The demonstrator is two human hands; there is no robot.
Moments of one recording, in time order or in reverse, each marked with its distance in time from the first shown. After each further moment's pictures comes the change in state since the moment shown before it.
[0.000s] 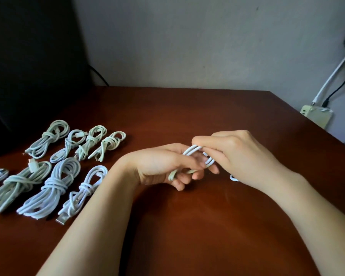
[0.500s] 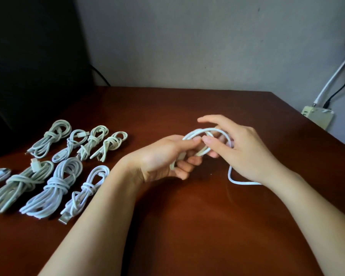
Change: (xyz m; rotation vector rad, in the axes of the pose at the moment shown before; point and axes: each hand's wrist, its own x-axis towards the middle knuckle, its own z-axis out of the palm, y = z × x) left_hand 0.005 0.003 0.000 -0.231 0.139 0.070; right_hand 0.001 0.008 0.005 0.447 0.094 0.261
